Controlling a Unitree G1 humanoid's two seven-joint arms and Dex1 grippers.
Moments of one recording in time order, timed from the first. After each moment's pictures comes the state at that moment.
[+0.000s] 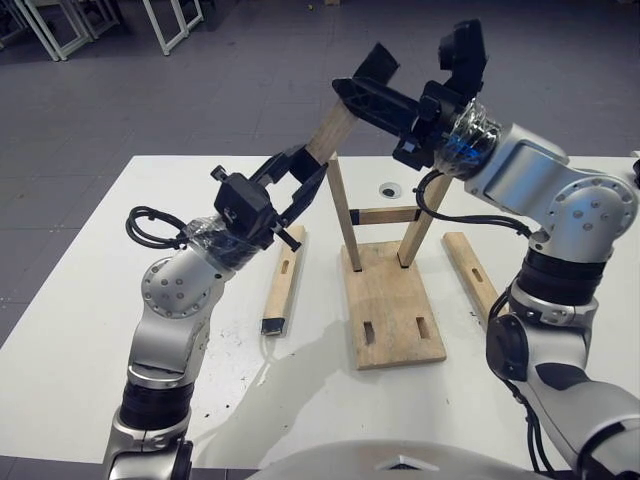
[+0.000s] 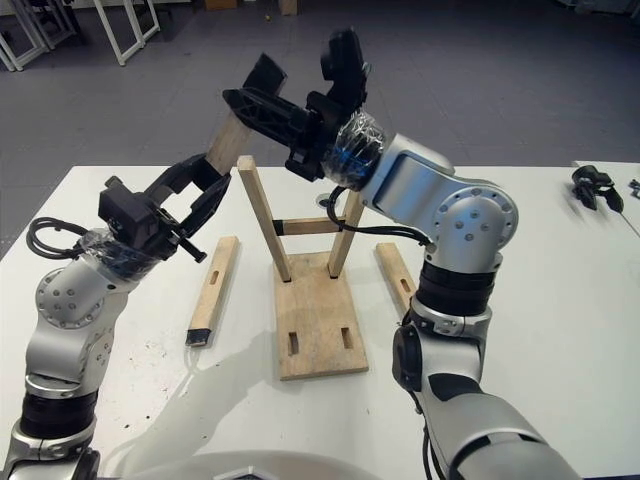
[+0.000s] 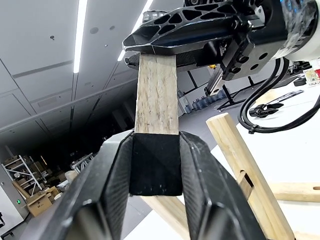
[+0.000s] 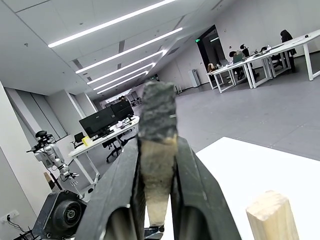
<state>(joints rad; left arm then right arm) -0.18 0.45 -0.01 -0.51 -0.23 0.06 -0.49 -0.86 -0.18 -0.23 -0.17 1.22 1.10 0.17</state>
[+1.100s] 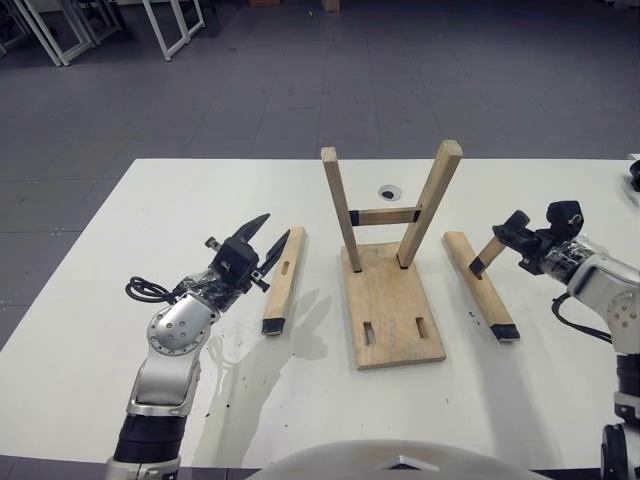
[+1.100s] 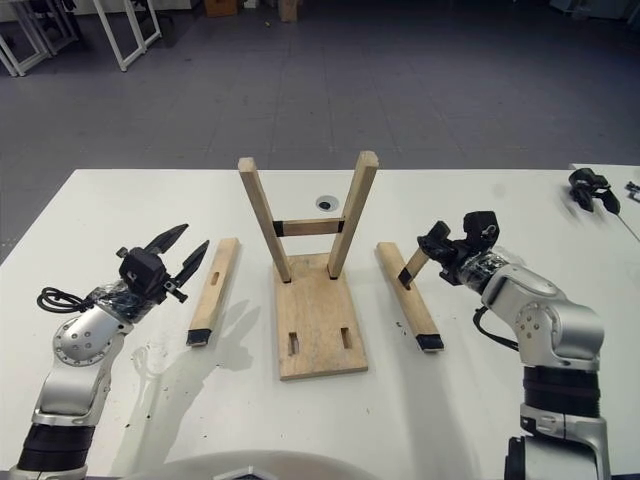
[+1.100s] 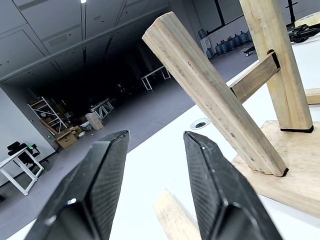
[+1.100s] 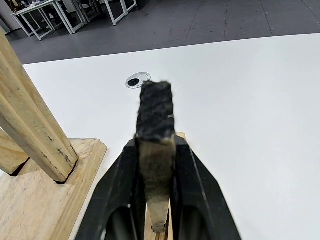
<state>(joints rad) 0.08 0.44 0.04 -0.23 -0.07 -0.15 -0.47 -0.22 -0.64 -0.23 -0.05 0.67 0.81 0.40</state>
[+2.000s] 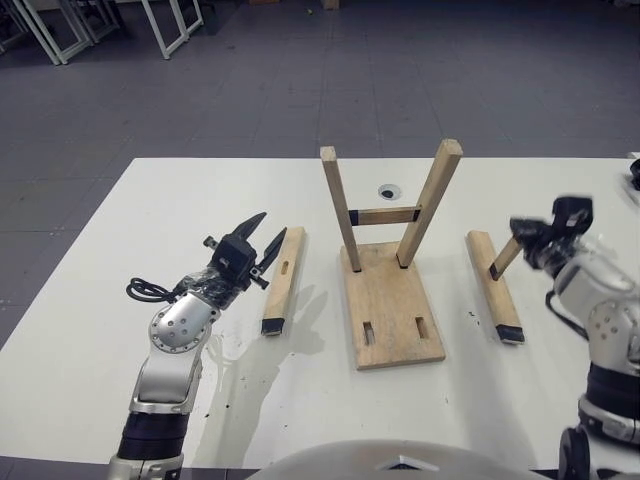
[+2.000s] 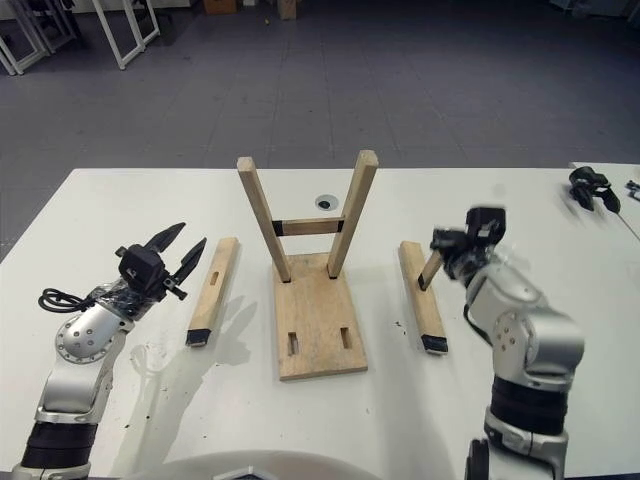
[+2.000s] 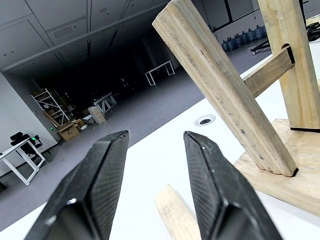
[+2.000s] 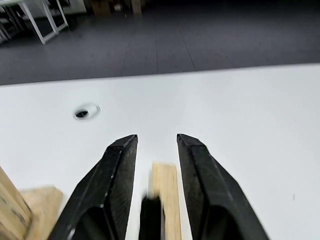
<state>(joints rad) 0.07 0.43 0.04 -0.22 -0.07 -0.13 -0.46 -0.38 -0.48 -0.31 -0.38 0.51 1.00 0.01</state>
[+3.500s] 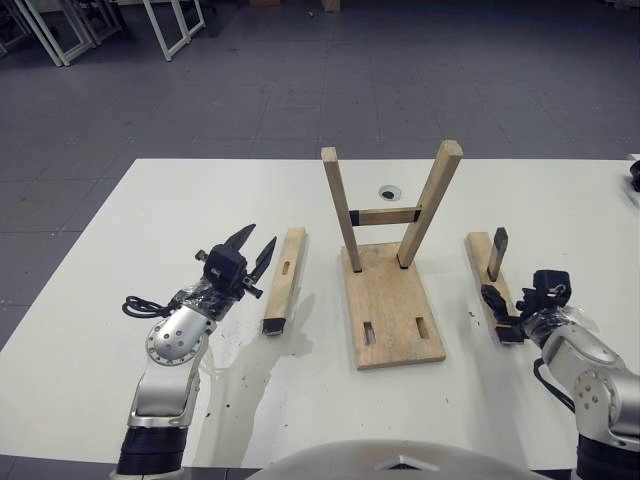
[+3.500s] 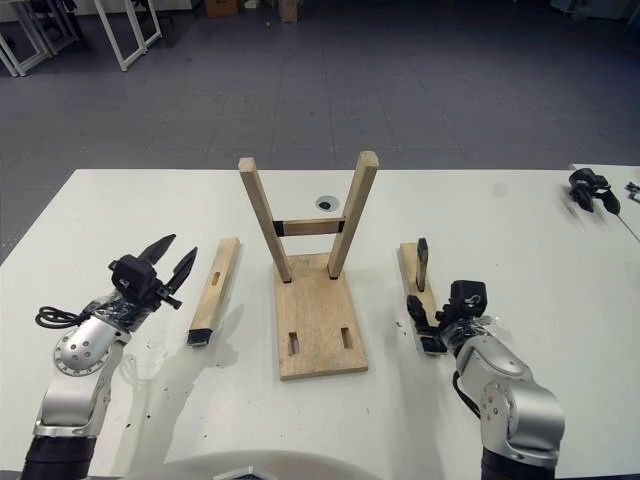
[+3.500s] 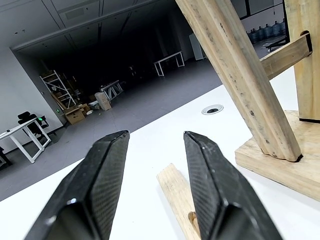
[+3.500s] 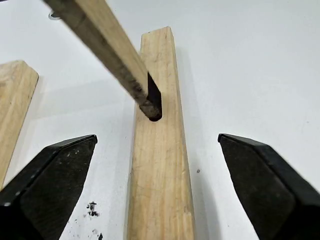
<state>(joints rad) 0.14 0.40 0.07 -0.22 -0.09 -0.12 -0.43 0.15 -0.34 -0.28 -0.47 0.39 0.95 0.13</state>
